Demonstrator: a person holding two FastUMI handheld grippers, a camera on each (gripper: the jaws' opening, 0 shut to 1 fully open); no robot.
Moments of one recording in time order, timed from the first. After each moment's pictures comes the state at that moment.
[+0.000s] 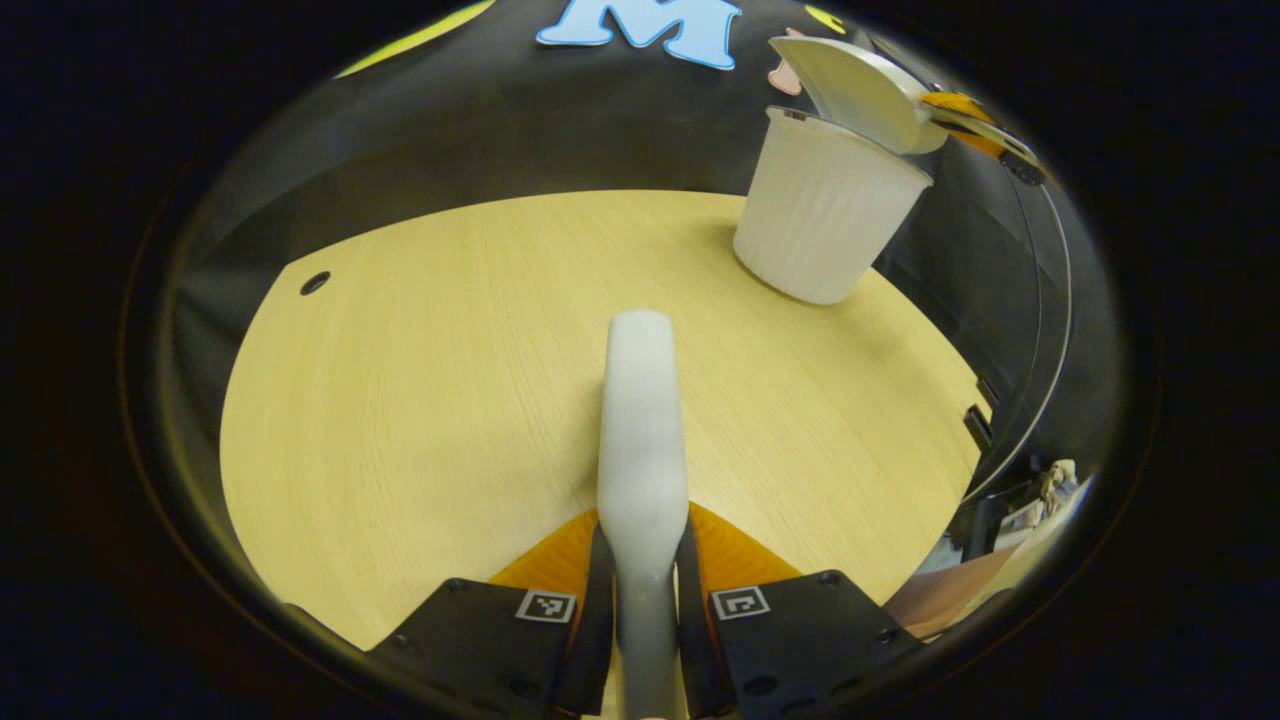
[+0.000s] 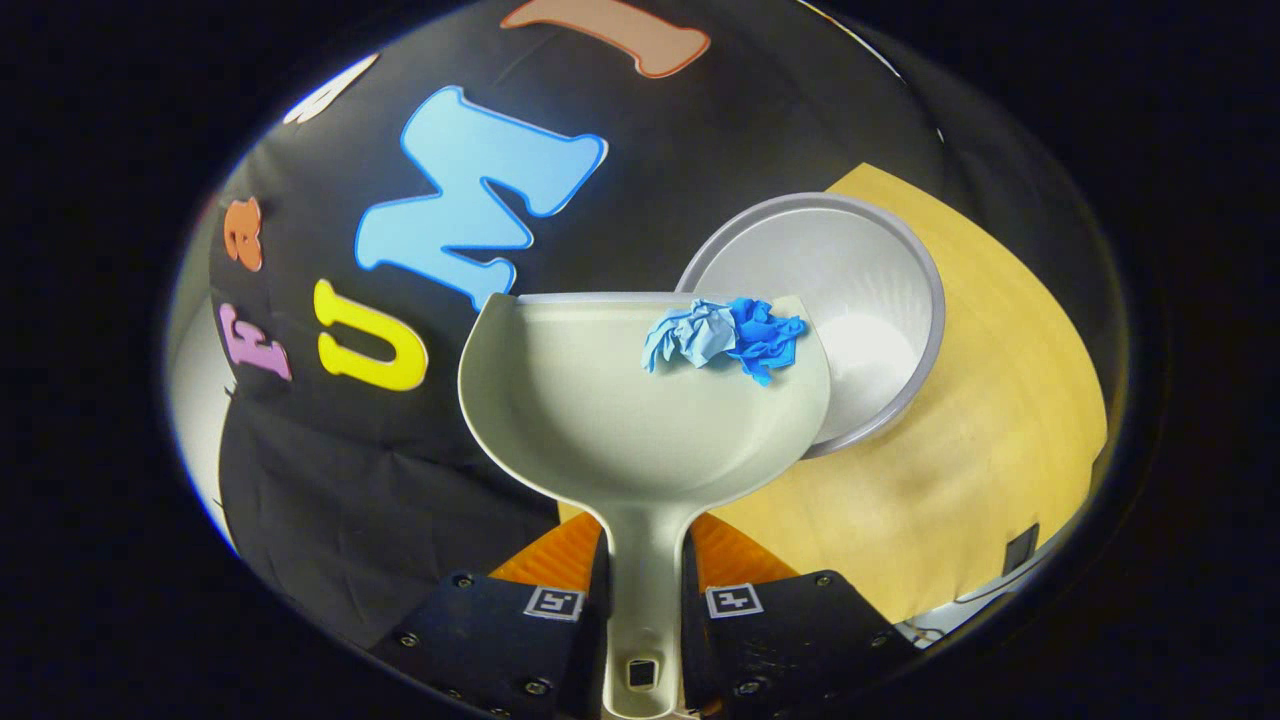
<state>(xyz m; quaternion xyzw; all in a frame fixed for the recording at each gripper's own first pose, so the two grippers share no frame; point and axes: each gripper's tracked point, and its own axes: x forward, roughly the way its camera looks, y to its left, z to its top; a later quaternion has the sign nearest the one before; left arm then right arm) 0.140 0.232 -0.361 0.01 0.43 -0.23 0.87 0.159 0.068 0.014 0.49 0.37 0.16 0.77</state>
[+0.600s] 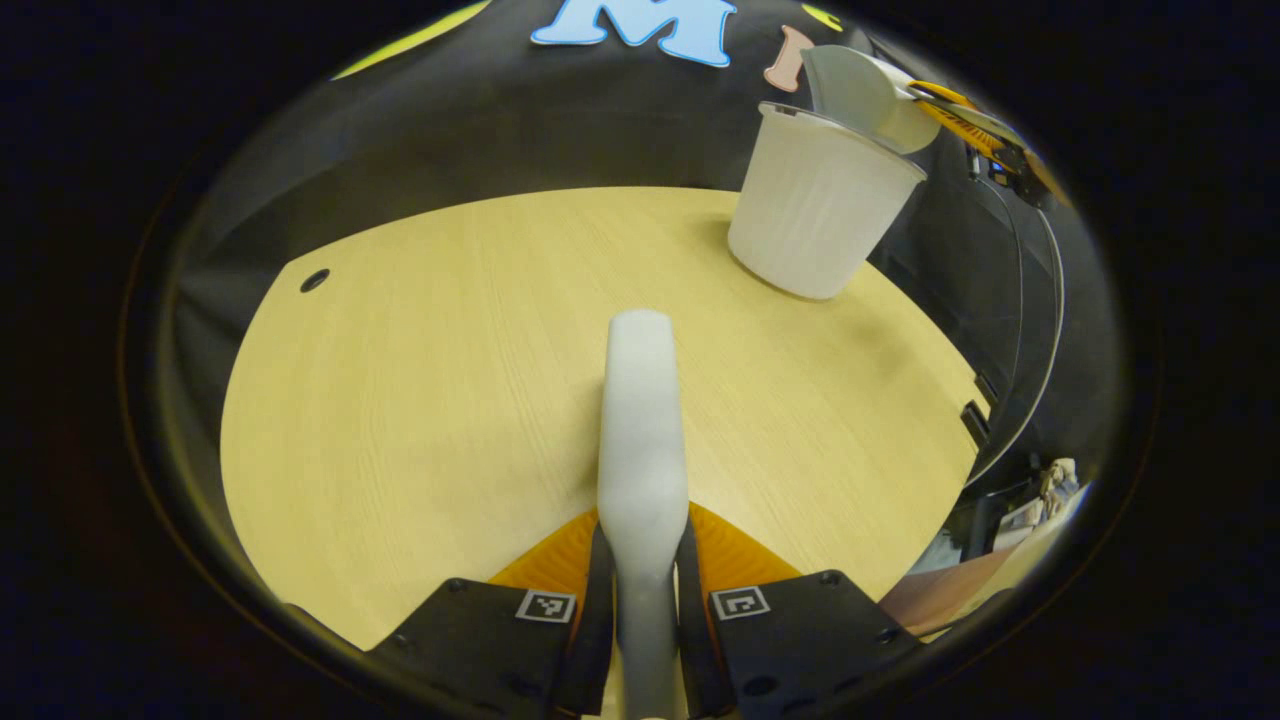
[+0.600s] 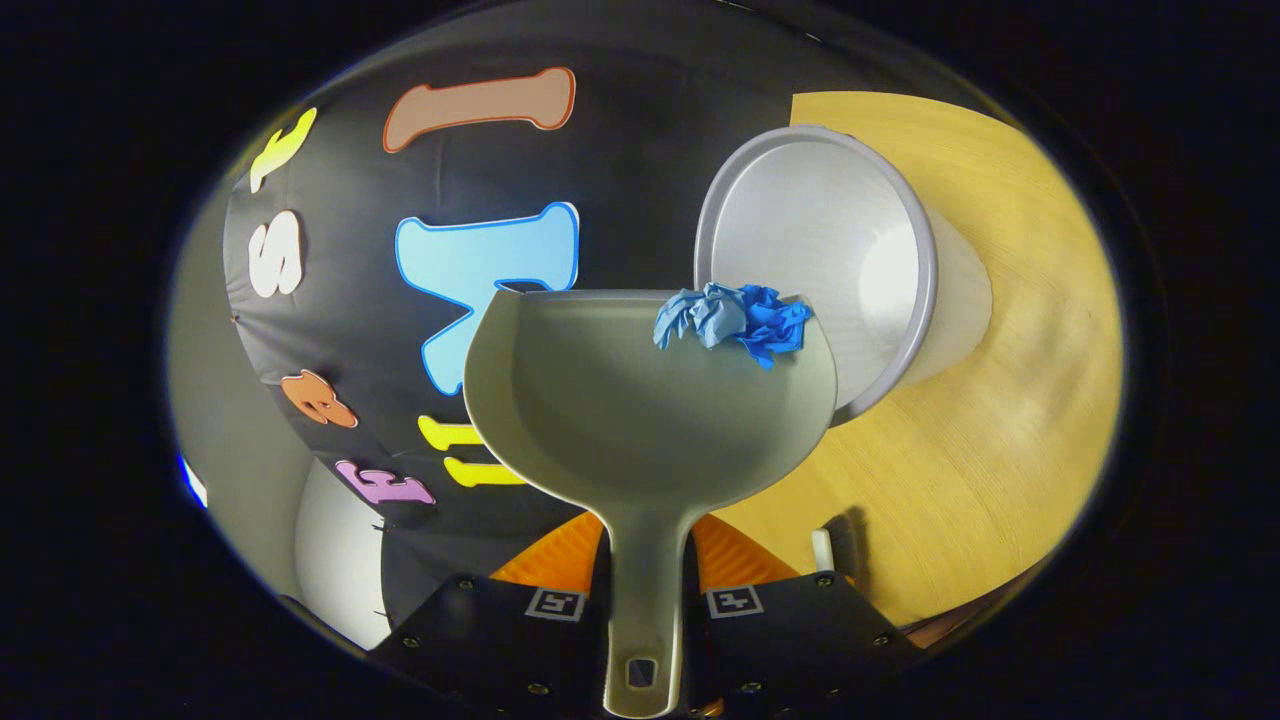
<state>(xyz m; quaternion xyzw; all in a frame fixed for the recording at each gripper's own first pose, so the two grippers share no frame) 0.128 0.223 -0.361 0.01 0.43 -0.23 0.87 0.174 0.079 0.036 0.68 0.27 0.19 0.65</state>
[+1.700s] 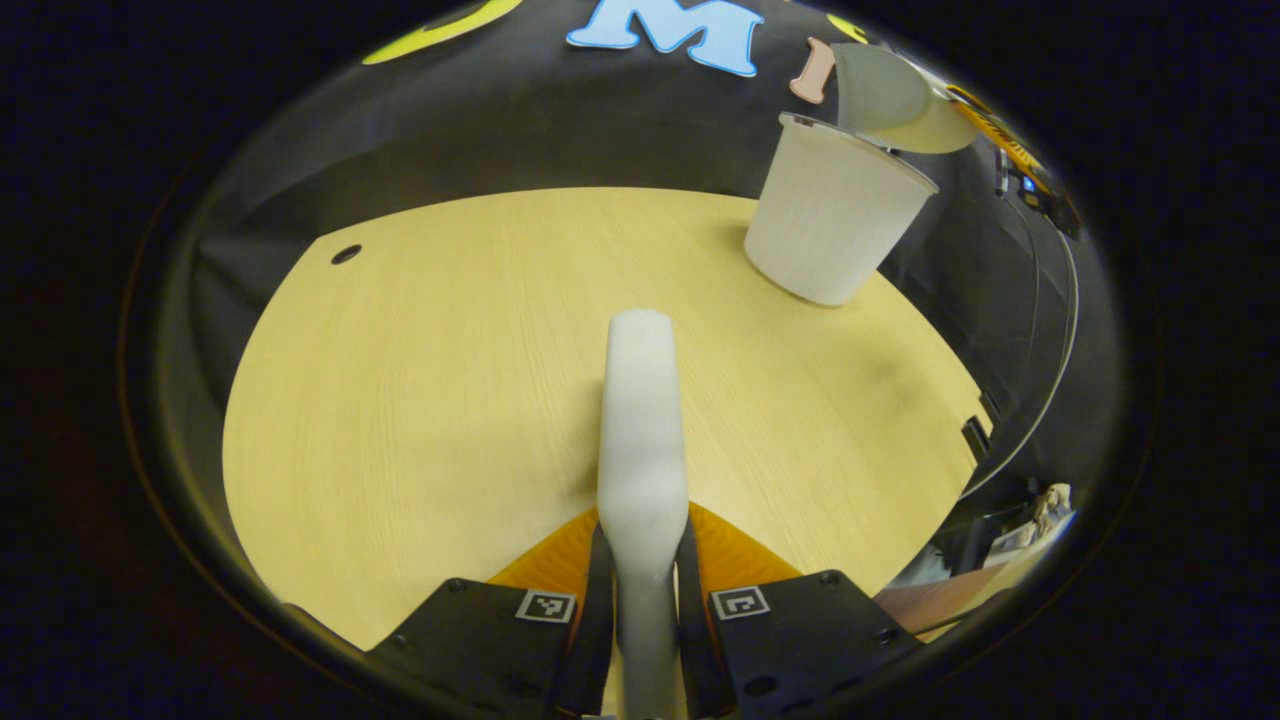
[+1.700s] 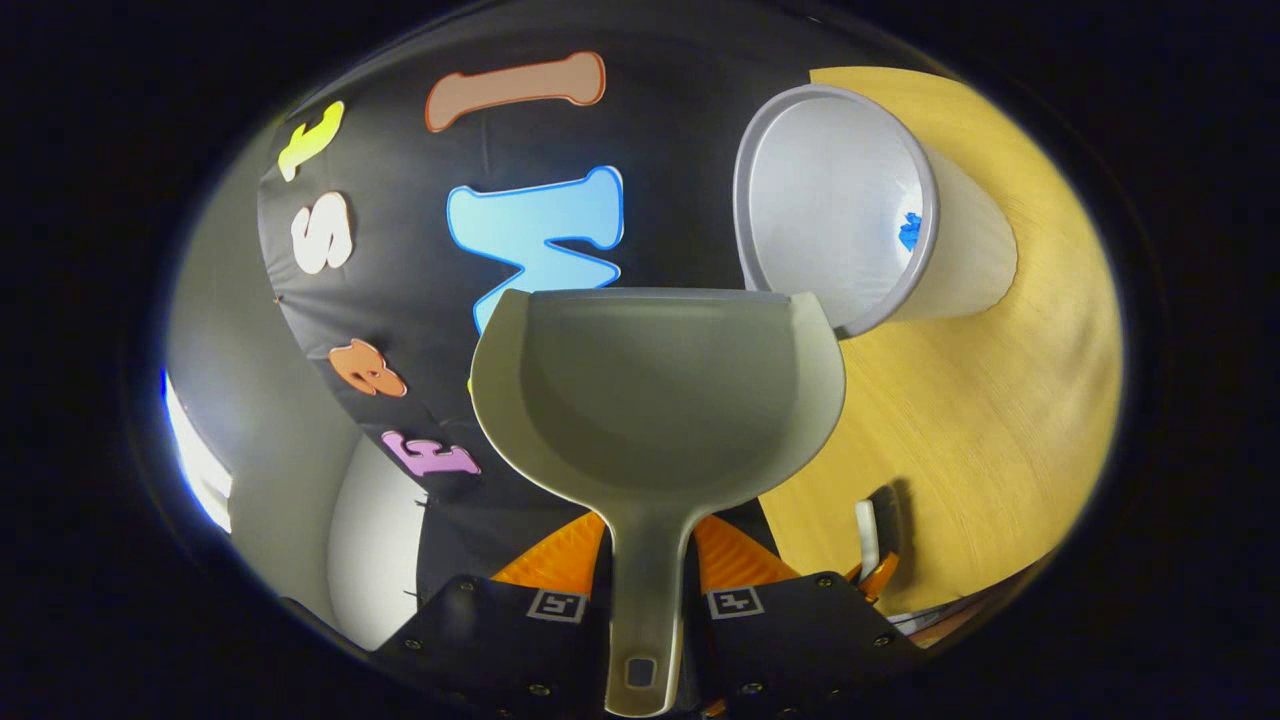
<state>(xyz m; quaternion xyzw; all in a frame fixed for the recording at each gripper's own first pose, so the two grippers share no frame) 0.107 0.235 -0.361 -0.02 0.43 -0.19 0.88 0.119 0.131 0.061 0.66 0.26 0.28 0.64</state>
